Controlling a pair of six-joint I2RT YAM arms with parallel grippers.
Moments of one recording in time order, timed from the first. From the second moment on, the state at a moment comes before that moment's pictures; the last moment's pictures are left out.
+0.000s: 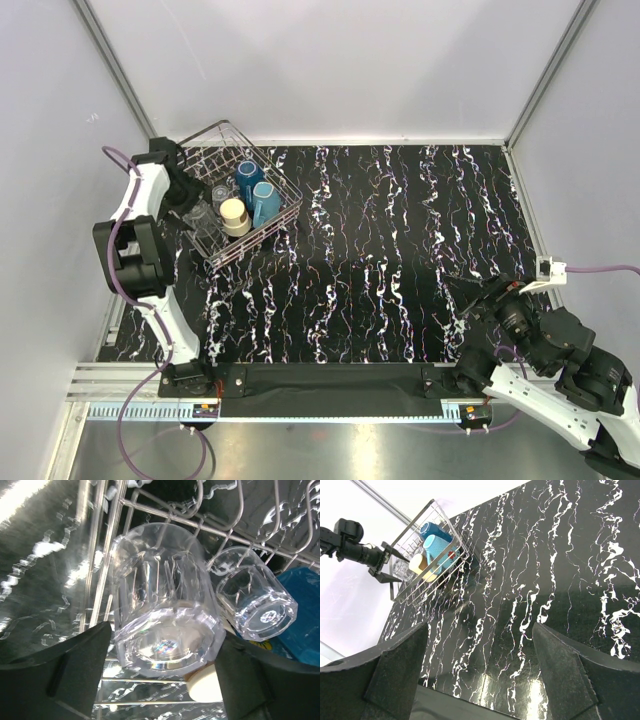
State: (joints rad) left arm 0.18 1.92 1.64 -1.00 -0.03 -0.87; right arm 0.97 0.13 0.84 -0.86 0.59 0.73
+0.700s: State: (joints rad) left arm 0.17 1.69 1.62 -1.04 -0.06 -0.82; right arm 0.97 0.19 0.83 -0.86 0.58 0.72
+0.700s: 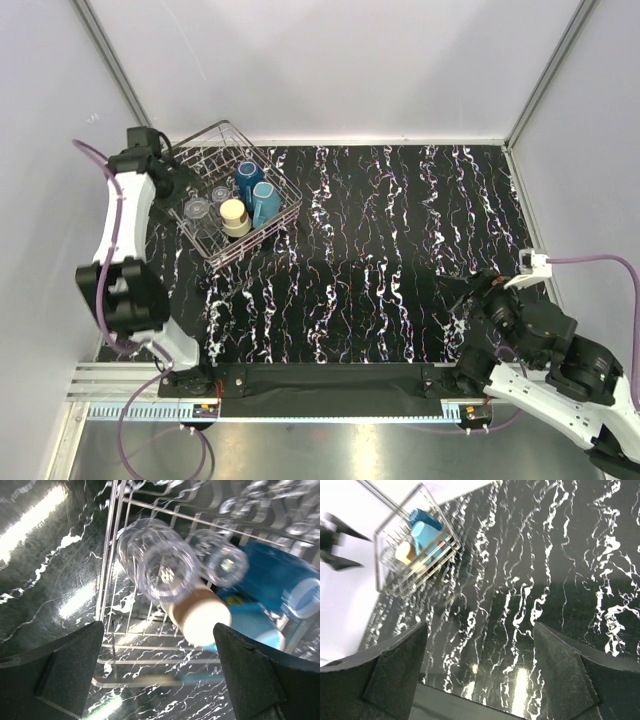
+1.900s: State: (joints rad) left arm -0.63 1.08 1.10 -0.43 0.23 -0.28; right arm 0.66 1.05 0.77 -0.53 0.13 0.84
